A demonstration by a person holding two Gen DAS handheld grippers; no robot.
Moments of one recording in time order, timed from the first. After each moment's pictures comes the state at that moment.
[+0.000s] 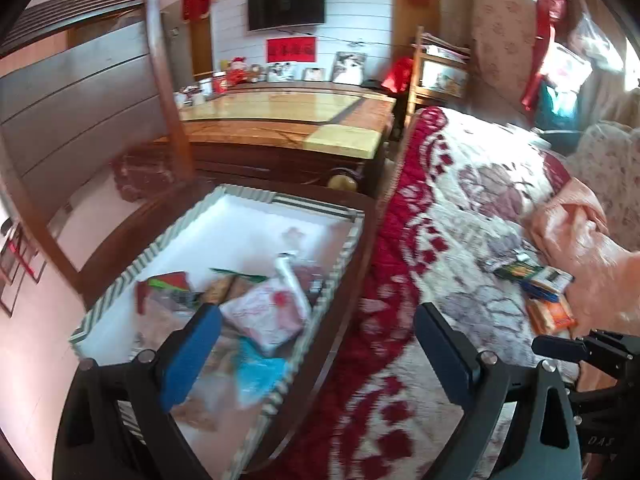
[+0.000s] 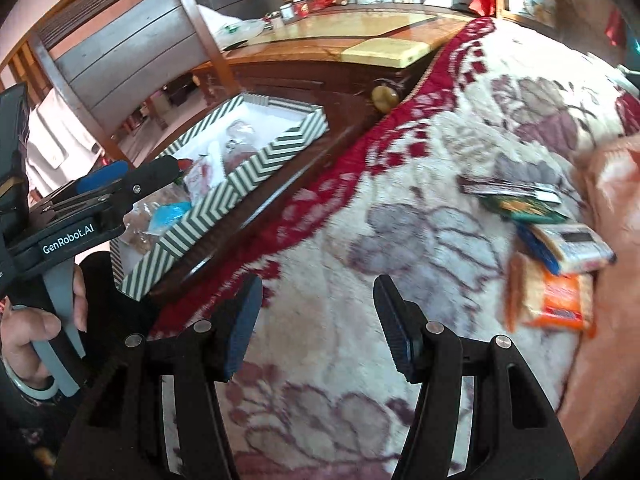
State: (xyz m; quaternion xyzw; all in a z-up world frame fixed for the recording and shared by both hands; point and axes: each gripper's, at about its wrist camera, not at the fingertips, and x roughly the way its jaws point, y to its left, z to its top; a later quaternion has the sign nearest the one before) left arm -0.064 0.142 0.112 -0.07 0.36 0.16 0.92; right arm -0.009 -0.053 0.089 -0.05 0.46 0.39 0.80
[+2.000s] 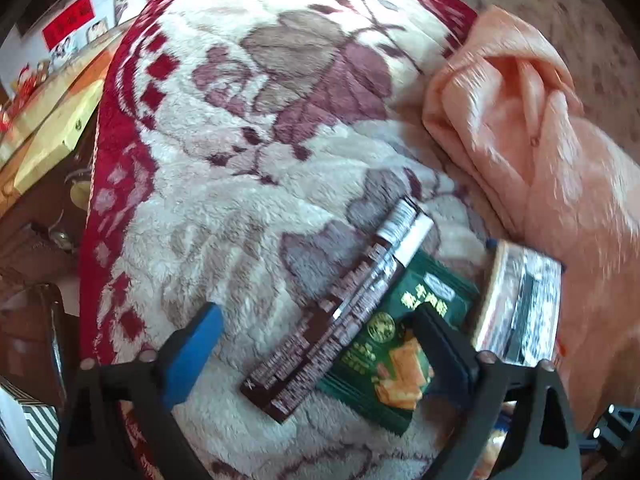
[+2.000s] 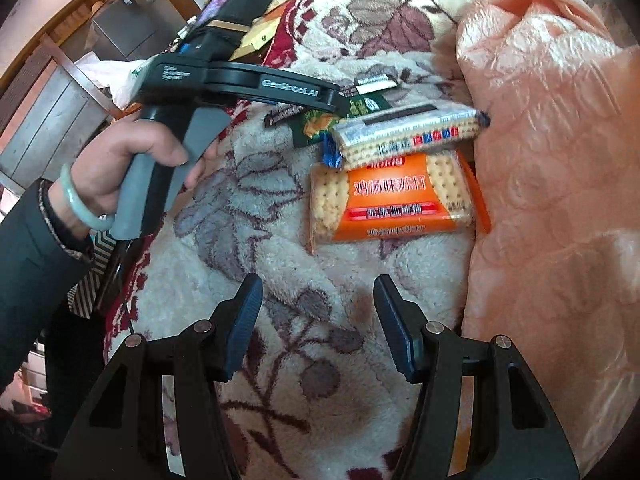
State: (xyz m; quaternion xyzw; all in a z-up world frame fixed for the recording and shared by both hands) left arm 0.211 -0.027 0.013 0.05 0.55 -0.11 0.83; right arm 0.043 -0.192 0.030 0.06 0.53 0.28 0.80
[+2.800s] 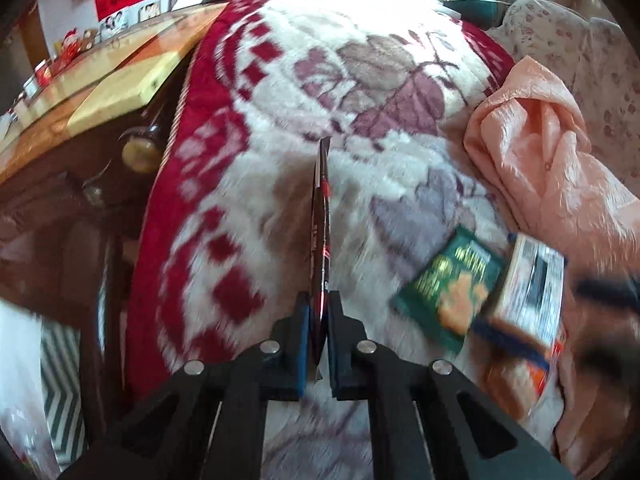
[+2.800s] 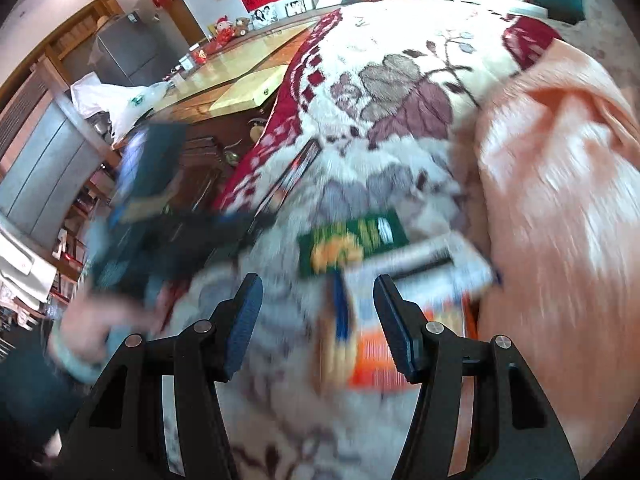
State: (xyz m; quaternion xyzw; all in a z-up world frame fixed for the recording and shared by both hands) left arm 0.167 0.031 0.024 -0.01 0.52 -0.06 0.85; right arm 0.138 -0.155 0.069 0.06 0.49 0.28 0.82
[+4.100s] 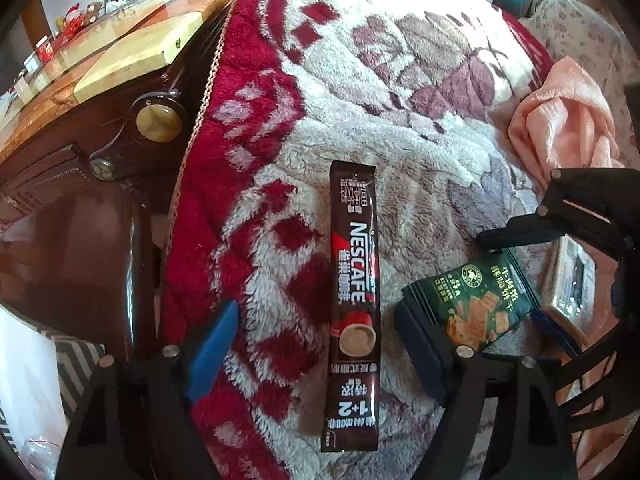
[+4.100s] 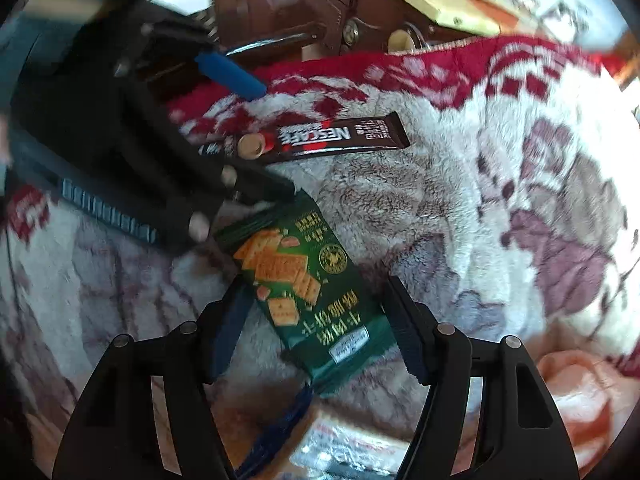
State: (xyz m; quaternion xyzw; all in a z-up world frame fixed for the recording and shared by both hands) left arm 0.191 0.070 0.006 -0.01 0.57 -0.04 0.82; right arm 0.193 -0.036 0.011 -0.34 0.49 0.46 0.66
